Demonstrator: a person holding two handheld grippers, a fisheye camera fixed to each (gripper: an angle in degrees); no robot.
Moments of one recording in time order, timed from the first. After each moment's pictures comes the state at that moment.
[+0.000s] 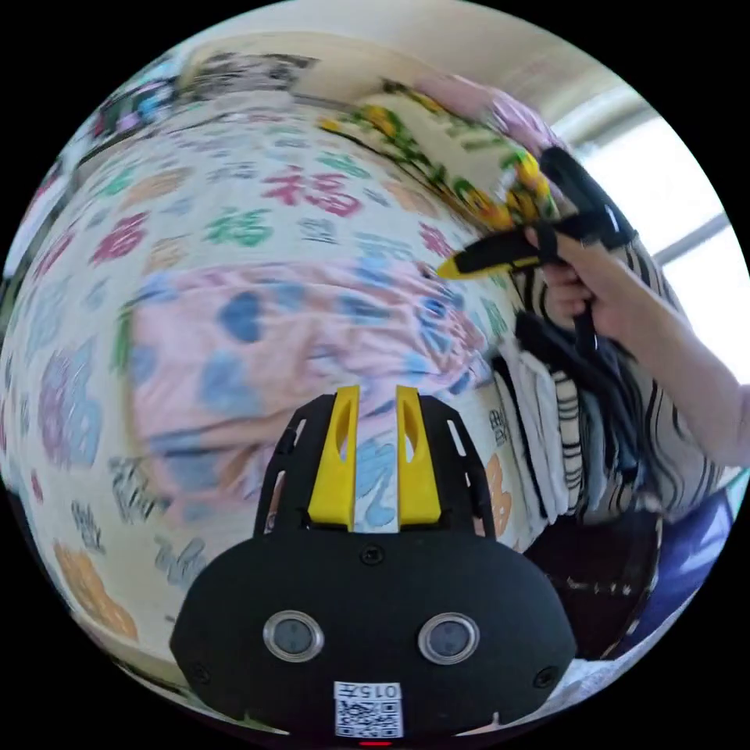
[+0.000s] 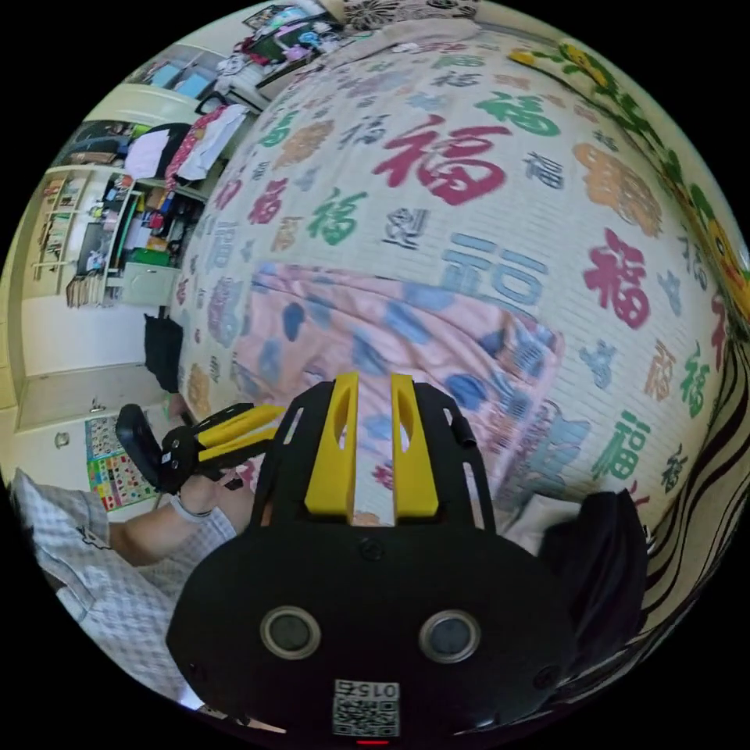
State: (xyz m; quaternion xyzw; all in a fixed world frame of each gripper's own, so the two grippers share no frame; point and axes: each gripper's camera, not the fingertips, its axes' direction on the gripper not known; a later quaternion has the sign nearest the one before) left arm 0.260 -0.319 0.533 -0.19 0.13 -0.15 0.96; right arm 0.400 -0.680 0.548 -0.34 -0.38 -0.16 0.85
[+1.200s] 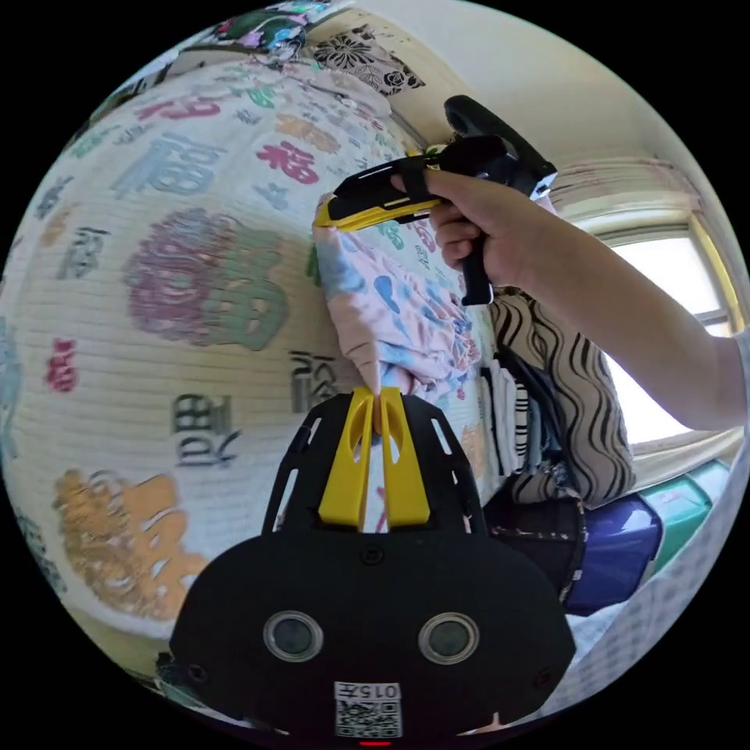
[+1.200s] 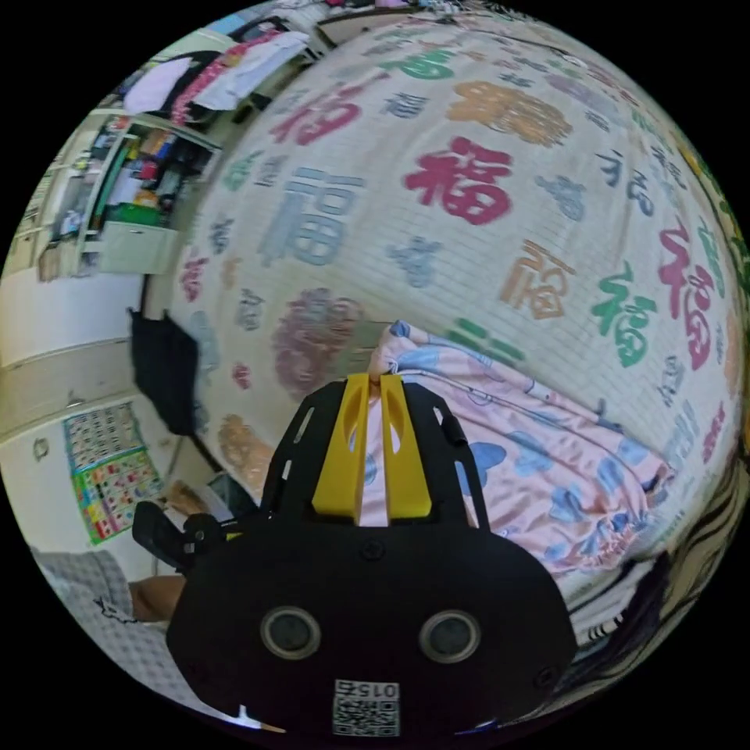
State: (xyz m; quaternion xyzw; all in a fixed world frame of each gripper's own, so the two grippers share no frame) left arm -0.114 -0.205 0.429 -0.20 0.24 -0.21 0.93; right arm 0.038 -0.632 0.512 -0.36 -0.37 -0.22 0.83
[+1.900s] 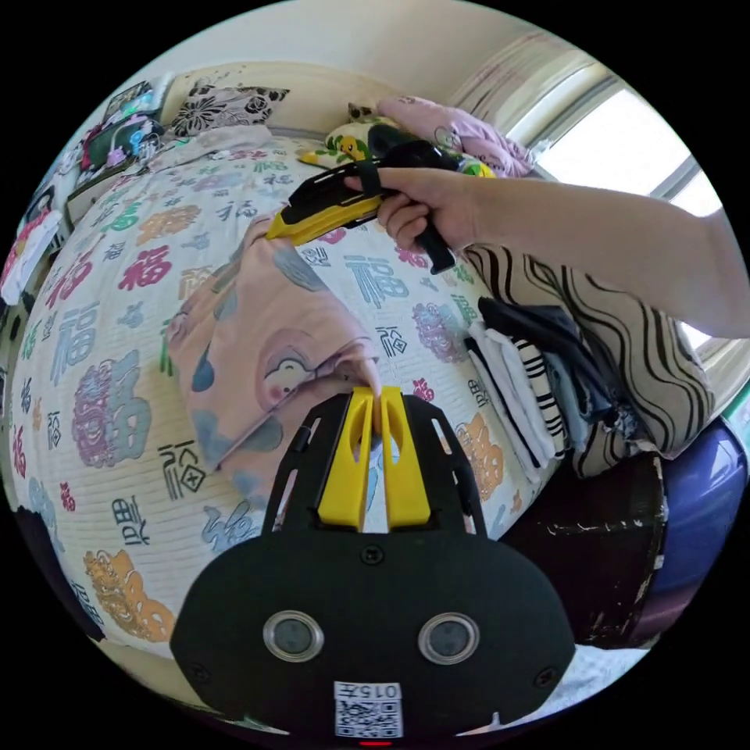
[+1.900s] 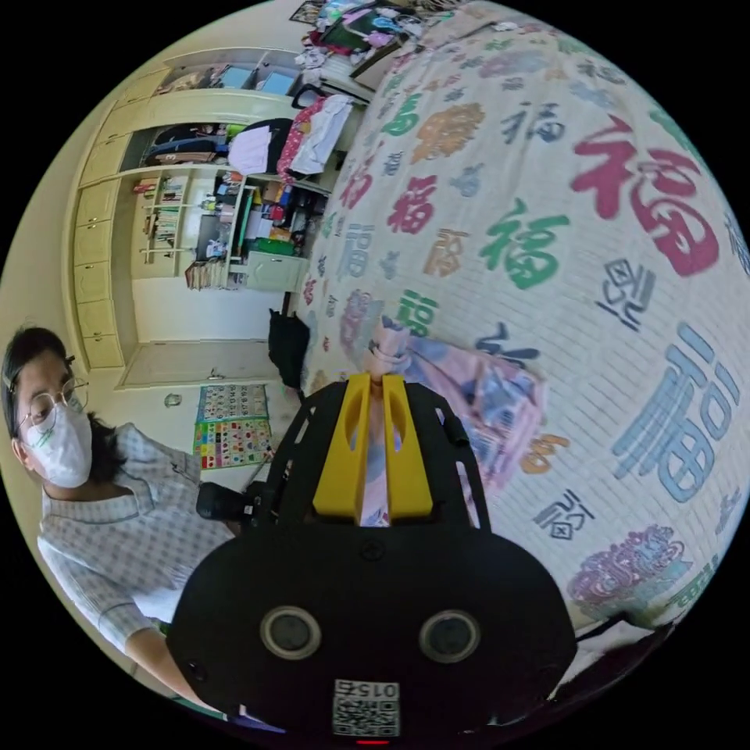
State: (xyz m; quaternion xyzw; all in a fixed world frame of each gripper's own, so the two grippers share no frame) left arm 0.124 -0.308 0.462 -0.19 0.18 -0.01 0.96; right arm 0.299 -0.643 0.595 -0.37 -0.58 -0.14 0.72
